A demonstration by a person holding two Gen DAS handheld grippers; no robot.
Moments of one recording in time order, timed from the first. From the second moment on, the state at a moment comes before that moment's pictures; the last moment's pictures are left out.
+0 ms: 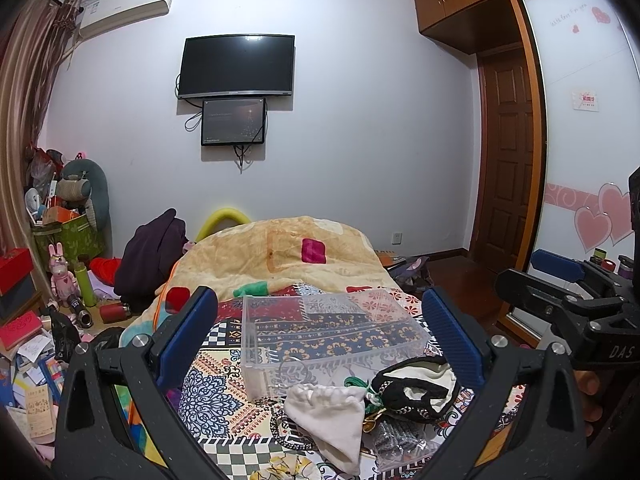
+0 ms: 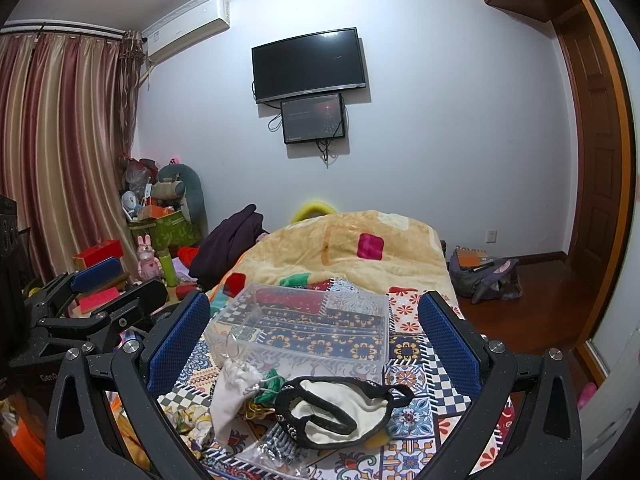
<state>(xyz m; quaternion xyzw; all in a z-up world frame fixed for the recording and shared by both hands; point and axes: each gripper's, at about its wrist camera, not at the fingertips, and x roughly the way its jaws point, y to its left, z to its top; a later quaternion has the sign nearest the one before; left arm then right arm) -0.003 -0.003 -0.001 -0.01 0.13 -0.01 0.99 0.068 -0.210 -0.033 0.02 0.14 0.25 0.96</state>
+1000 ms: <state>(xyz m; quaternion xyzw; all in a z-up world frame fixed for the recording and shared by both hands) 0.033 0.002 -0.062 -0.03 0.24 -0.03 0.97 0.090 -0.230 -0.079 0.01 0.22 0.24 0.95</state>
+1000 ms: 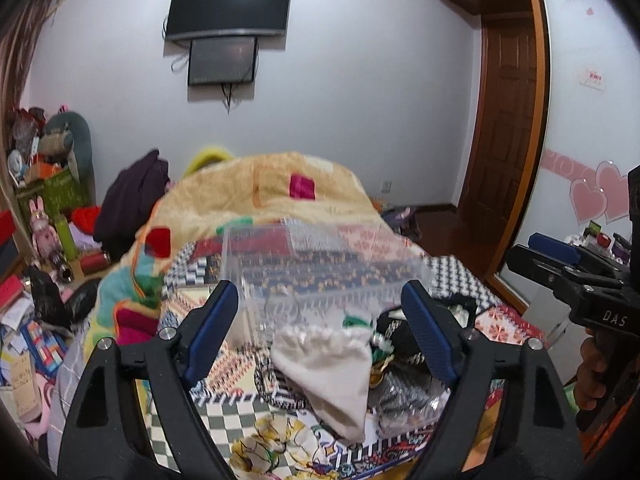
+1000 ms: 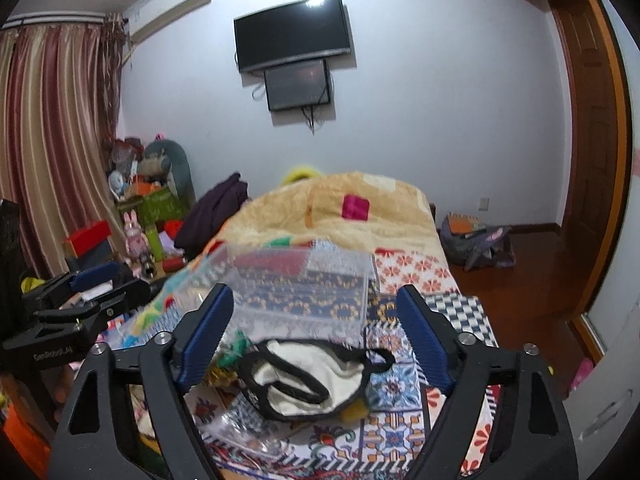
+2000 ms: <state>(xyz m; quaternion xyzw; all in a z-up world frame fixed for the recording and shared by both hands) 0.049 0.007 -0.133 -0.07 0.35 -0.09 0.93 0.106 -0.191 -0.141 -0.01 0.35 0.34 0.87</state>
